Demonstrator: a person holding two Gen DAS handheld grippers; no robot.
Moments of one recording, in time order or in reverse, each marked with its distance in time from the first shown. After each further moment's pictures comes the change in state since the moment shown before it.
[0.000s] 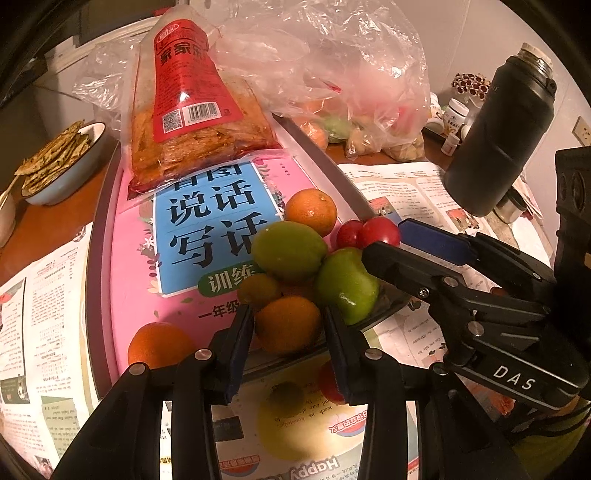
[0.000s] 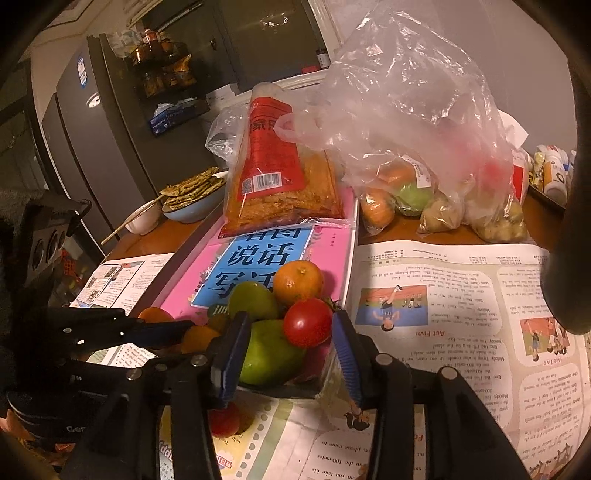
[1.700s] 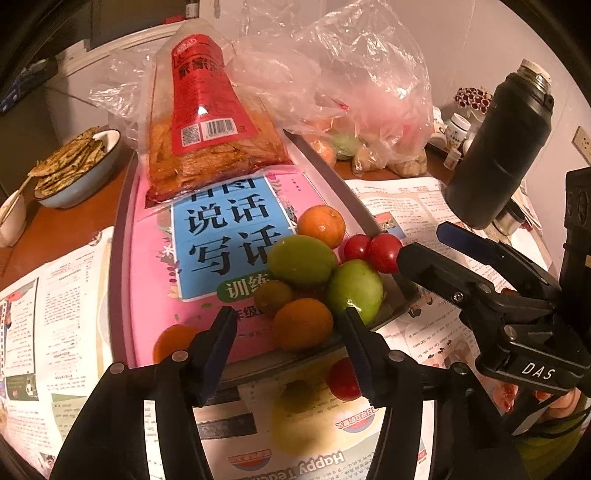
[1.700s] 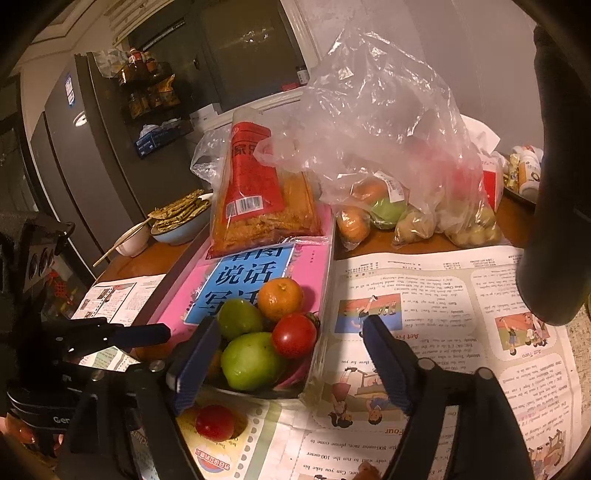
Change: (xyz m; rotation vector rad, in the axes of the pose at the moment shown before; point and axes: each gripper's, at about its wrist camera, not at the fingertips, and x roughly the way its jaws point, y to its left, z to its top) left arm -0.018 0.010 0.000 -0.019 -0.050 0.020; right arm -0.020 -0.005 0.002 0.047 -0.071 -0.058
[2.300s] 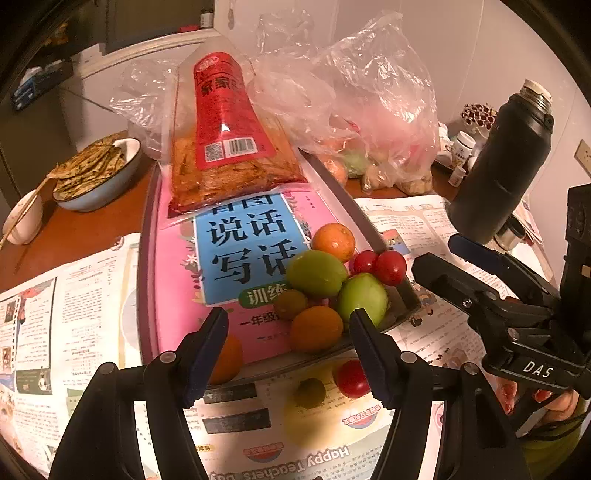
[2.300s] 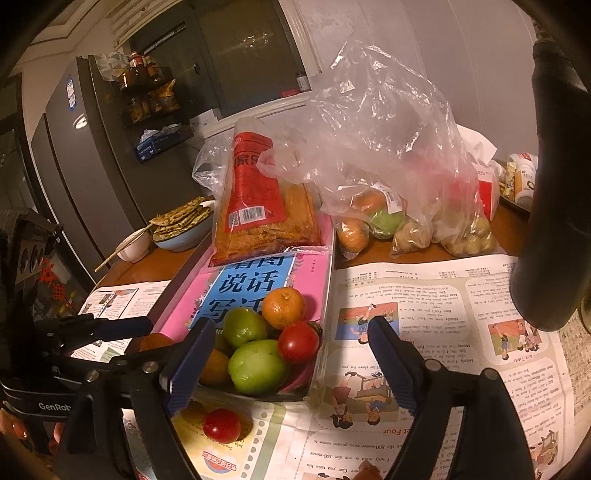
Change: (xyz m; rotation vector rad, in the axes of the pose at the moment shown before) left arm -0.022 0.009 -0.001 -0.033 -0.045 0.028; right arm -0.010 0.006 0.006 -0.003 -0.022 -0.007
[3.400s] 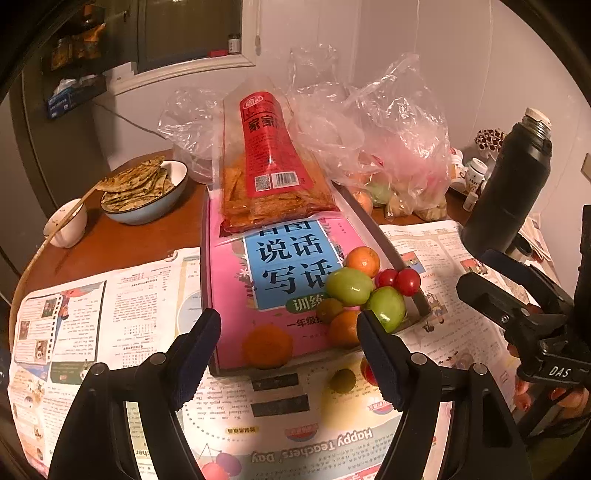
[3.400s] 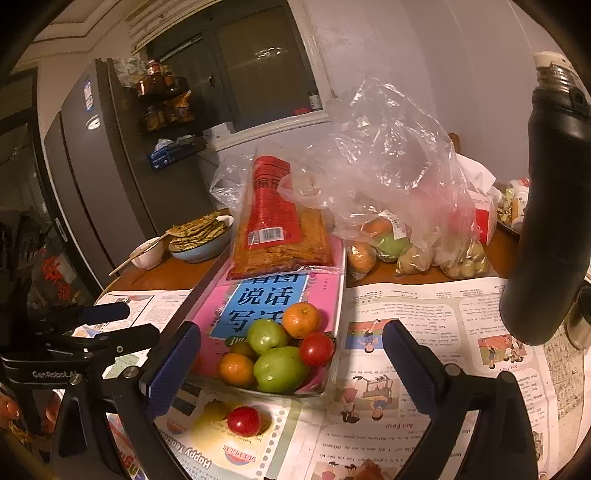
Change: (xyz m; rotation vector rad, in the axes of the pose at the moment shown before) left arm -0.050 0.020 -0.007 -0.022 -0.098 0.088; right arm -0.036 0.018 0.003 -0.050 -0.061 0.014
